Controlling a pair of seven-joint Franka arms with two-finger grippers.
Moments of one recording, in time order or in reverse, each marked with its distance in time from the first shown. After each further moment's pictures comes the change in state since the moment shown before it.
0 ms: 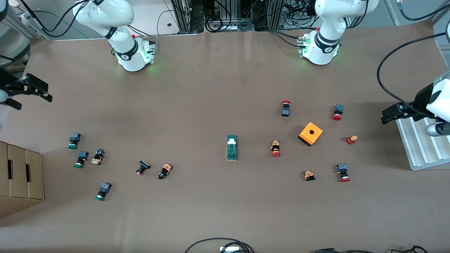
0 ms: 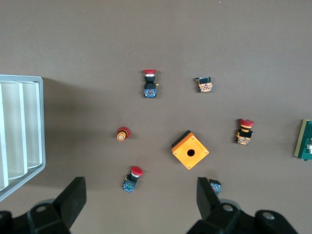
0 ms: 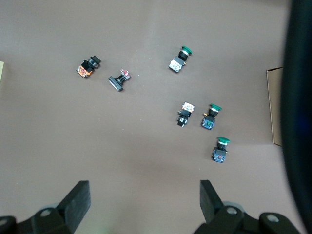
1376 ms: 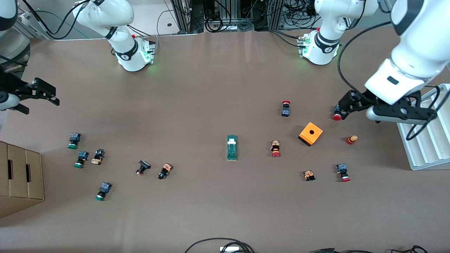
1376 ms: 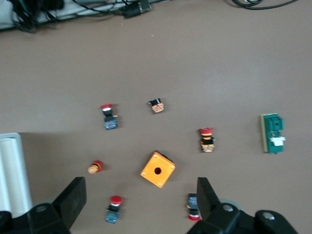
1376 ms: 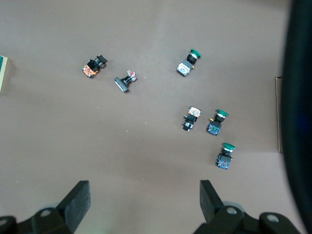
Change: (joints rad) left arm -0.235 -0.054 -0.026 -0.008 0.091 0.117 -0.023; right arm 0.039 0.027 0.001 0.000 -0.002 0.014 -0.002
